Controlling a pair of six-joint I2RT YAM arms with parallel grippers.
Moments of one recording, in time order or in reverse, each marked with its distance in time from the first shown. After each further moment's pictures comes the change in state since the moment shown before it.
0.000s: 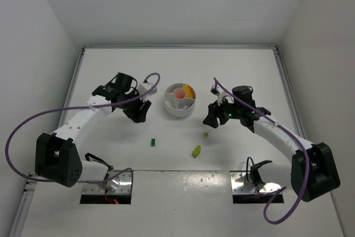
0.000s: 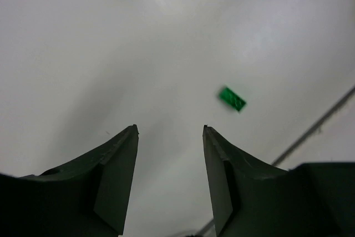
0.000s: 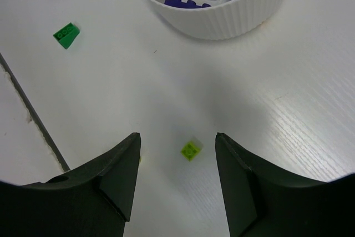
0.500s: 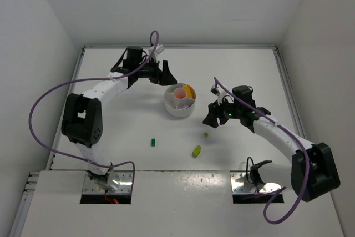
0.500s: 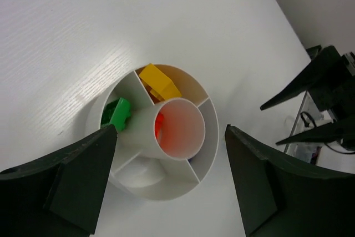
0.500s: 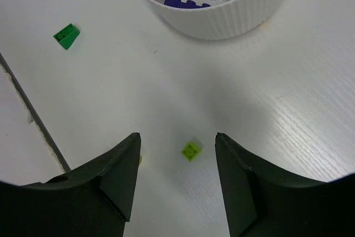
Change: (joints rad) left arm 0.009 0.462 0.271 0.635 0.425 -0.559; right arm -0.002 0.005 0.001 0.001 0.001 0.006
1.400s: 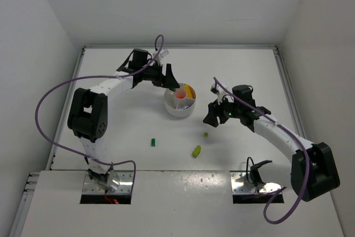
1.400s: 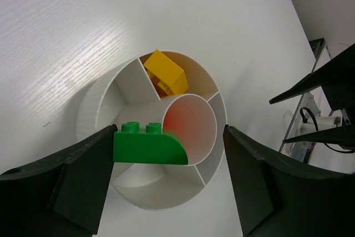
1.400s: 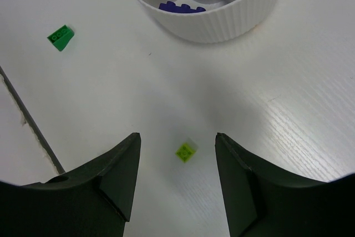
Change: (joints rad) left arm -0.024 0.066 0.024 -0.071 -0.017 0.003; right arm 0.000 0.003 0.012 -0.005 0.016 -0.018
